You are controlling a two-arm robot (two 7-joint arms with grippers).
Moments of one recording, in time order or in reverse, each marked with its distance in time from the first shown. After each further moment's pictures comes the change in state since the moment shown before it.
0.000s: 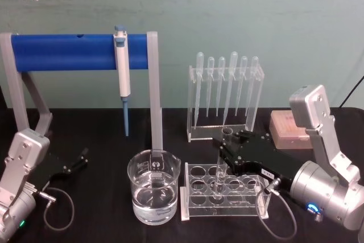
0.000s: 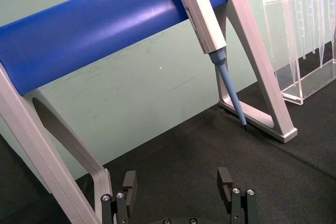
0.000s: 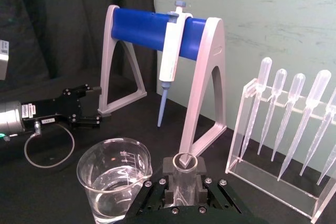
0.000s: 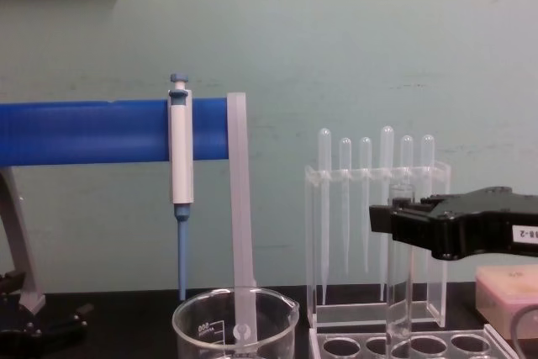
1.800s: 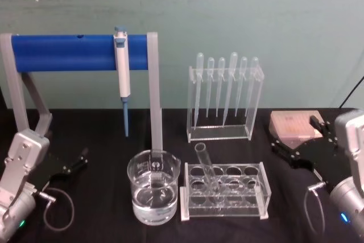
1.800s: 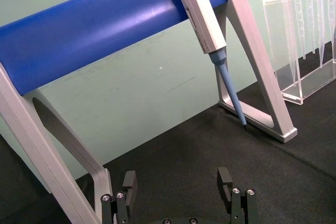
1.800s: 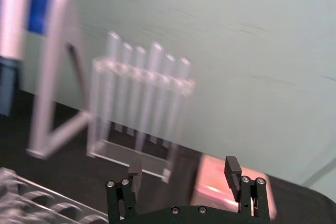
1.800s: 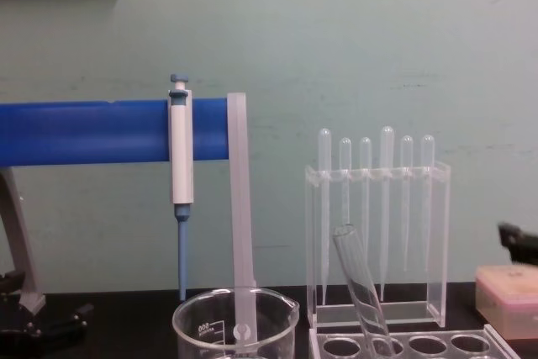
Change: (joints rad) left arm 0.000 0.000 0.000 0.000 0.000 0.000 0.000; right arm -0.155 -0.074 0.156 0.068 -0.264 -0.196 -0.311
